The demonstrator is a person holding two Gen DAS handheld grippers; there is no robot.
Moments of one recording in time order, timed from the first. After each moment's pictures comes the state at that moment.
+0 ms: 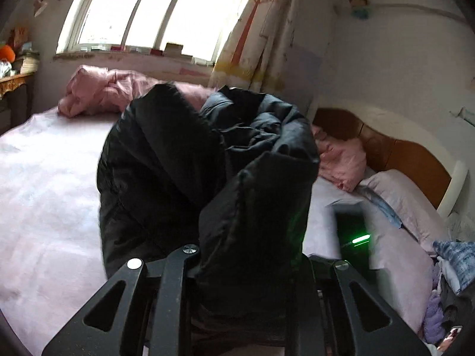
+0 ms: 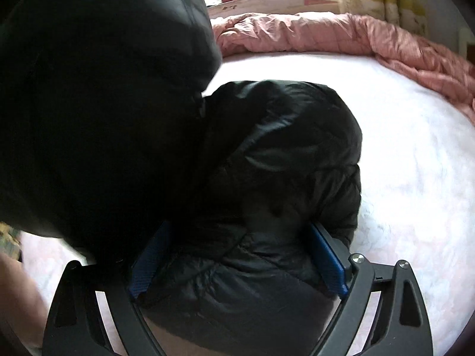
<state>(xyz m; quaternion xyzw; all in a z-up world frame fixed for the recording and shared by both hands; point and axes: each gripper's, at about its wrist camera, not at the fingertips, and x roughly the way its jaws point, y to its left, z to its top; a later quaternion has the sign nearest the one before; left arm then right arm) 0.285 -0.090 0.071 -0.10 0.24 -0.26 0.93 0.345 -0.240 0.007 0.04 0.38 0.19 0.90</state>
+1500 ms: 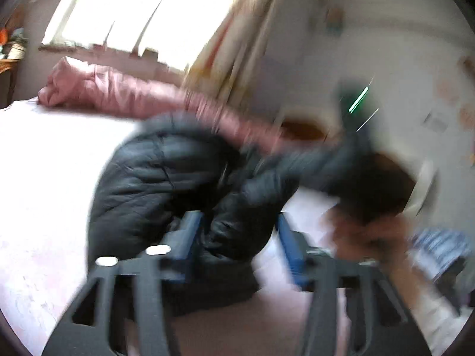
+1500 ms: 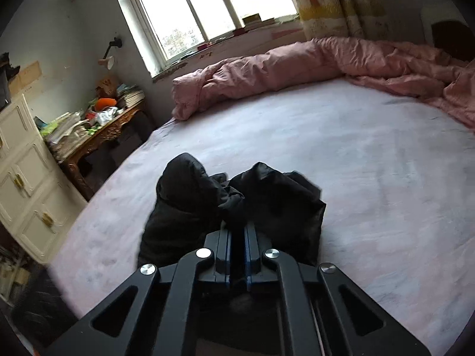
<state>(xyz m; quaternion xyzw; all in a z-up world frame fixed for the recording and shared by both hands) 0.207 -0.081 0.042 -0.16 0.15 -0.33 0.92 0.315 -0.270 0.066 0.11 0.29 0.13 0.94</state>
